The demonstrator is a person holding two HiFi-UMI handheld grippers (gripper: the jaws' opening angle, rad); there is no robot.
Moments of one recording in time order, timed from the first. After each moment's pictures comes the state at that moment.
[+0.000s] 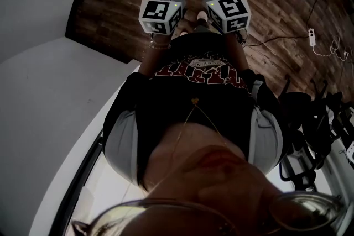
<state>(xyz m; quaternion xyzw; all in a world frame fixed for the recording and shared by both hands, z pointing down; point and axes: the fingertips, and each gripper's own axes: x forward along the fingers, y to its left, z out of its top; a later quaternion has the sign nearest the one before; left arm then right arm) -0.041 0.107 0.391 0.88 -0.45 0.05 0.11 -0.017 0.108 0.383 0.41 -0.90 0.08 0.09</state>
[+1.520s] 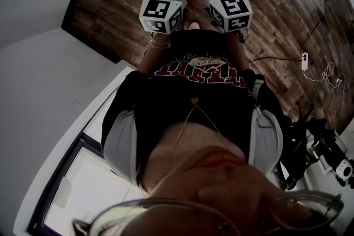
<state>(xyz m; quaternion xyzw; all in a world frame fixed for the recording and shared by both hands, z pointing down) 0.010 -0.001 0.404 0.85 -0.51 0.04 0.13 0.036 -0.008 0.400 0.35 -0.93 0.09 0.11</state>
